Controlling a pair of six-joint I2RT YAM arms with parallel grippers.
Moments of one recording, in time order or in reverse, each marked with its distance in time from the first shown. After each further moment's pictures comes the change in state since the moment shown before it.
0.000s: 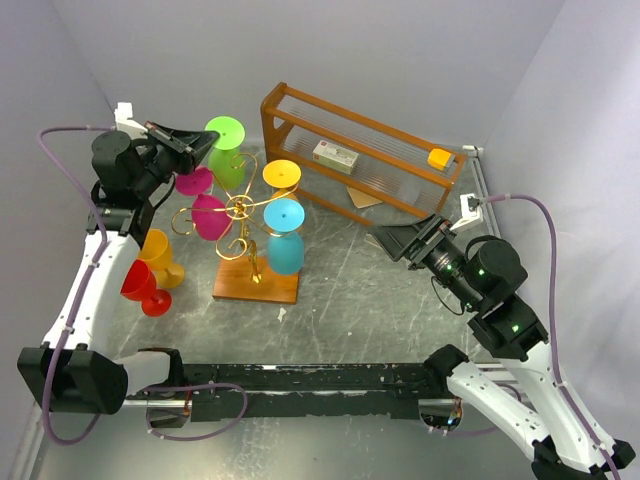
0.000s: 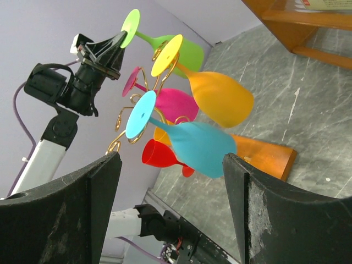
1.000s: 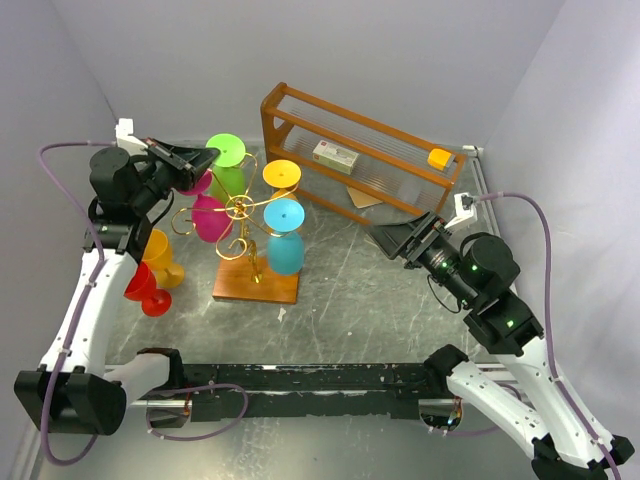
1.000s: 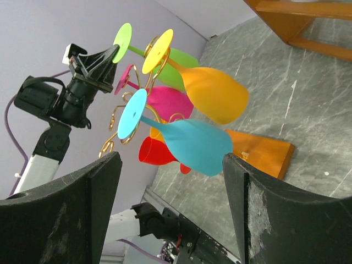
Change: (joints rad) left arm 0.004 -0.094 -0.098 -0.057 0.016 0.006; right arm 0.000 0.024 -0.008 0.000 0.000 0.013
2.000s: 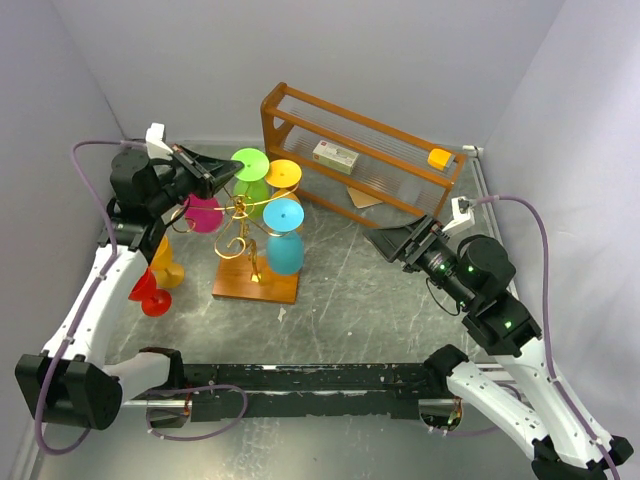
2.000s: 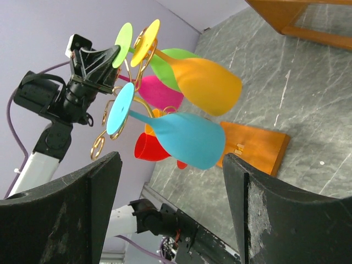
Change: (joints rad) left arm -0.077 0.018 -0.048 0.056 0.124 -0.035; right arm 0.000 -0.012 -0.027 -0.022 0.004 0.015
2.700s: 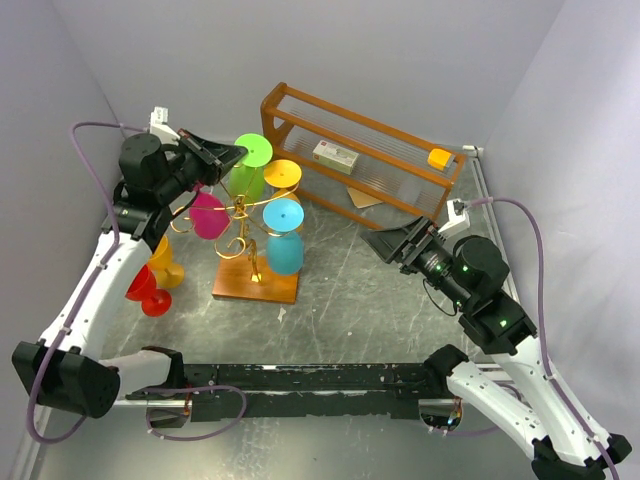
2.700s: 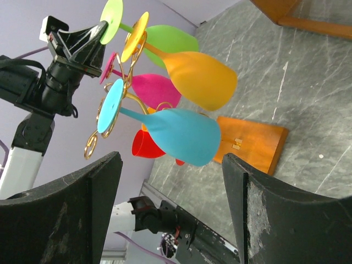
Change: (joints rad) left arm -0.101 0.069 0.147 -0.099 -0.208 0.127; right arm 0.000 0.003 -0.034 0.009 -0.005 0.018
